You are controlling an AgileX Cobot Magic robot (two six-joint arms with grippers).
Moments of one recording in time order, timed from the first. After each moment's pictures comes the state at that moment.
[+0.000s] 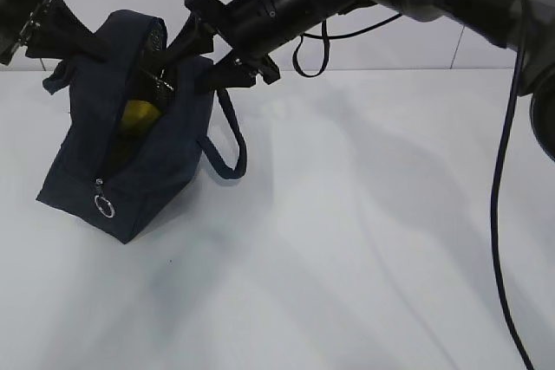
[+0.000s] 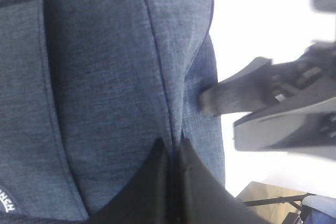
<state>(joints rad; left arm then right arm) 0.06 1.95 -1.62 -0.94 1.21 0.47 0.36 2.42 -2.30 0.98 1.17 -0.14</state>
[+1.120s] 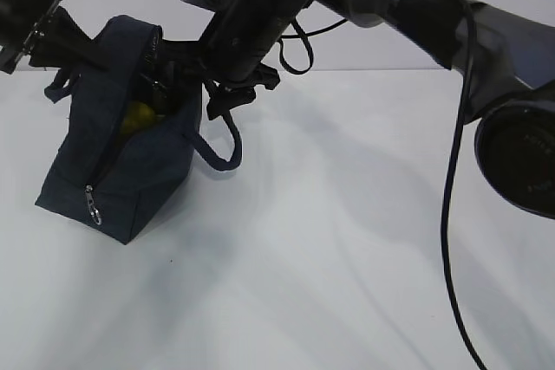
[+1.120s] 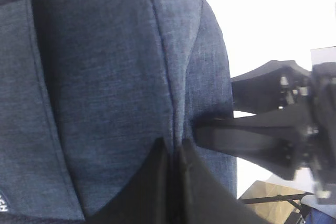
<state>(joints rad) 0.06 1.98 -1.62 -0.93 1.21 0.47 0.48 2.48 -2.48 0.45 1.21 0.10</state>
